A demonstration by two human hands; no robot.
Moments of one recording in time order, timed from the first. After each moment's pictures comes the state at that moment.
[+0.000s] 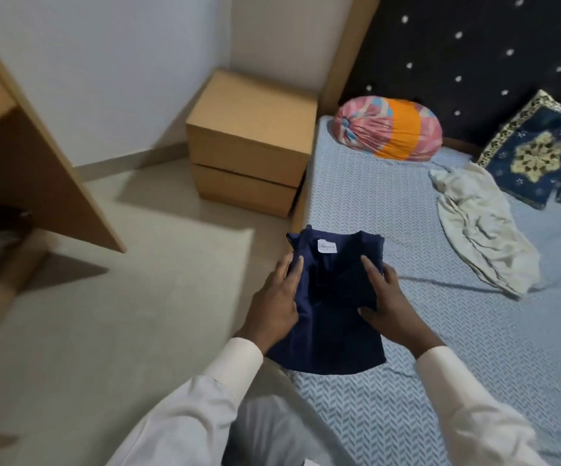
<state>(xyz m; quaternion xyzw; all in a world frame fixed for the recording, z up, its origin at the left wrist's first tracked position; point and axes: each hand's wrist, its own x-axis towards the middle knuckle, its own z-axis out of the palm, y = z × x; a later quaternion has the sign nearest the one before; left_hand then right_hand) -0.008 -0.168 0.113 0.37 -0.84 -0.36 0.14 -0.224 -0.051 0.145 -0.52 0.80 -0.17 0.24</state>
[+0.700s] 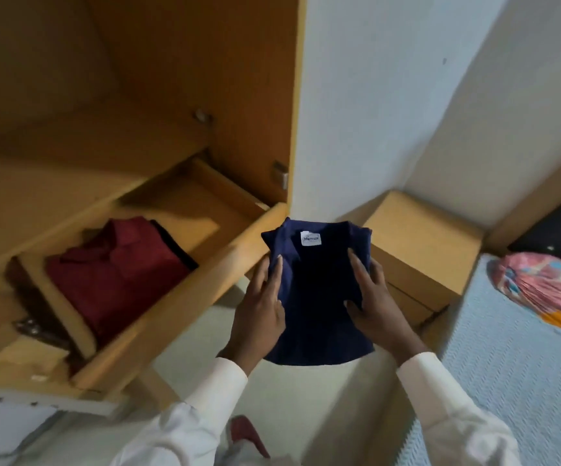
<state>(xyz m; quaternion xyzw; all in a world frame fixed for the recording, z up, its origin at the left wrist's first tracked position) 0.273 -0.297 0.413 0.60 -0.72 -0.16 0.31 0.043 -0.319 0.437 -0.74 0.58 -0.22 0.26</state>
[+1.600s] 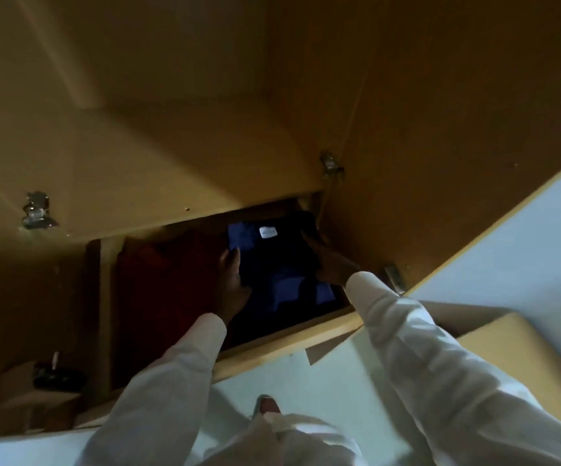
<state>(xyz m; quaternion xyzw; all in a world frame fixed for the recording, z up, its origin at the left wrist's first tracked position) 0.476 -0.497 0.369 0.81 -0.40 -0.23 0.35 0.312 -0.679 0.404 -0.90 0.34 0.11 0.24</state>
